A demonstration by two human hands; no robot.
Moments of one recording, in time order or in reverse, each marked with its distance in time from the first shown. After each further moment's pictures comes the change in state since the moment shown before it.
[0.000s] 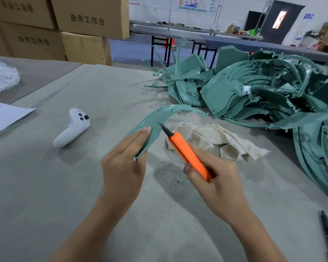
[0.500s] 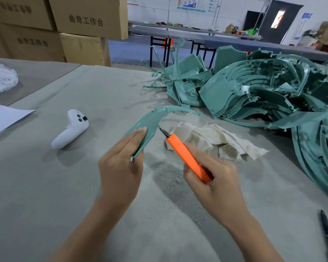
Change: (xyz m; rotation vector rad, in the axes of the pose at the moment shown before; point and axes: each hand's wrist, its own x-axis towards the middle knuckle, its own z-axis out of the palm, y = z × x) left_hand -0.003 -0.005 0.002 0.009 0.008 -0.045; right_hand -0.002 -0.005 0.003 -0.133 0.049 -0.002
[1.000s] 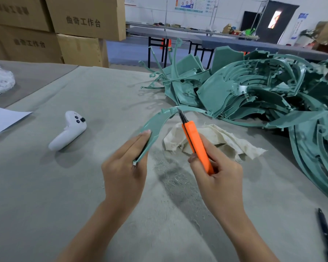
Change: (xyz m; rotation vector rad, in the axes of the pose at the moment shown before) left_hand -0.005 0.008 0.004 -0.069 0.020 -0.025; right_hand 0.002 0.003 0.009 0.054 0.239 0.178
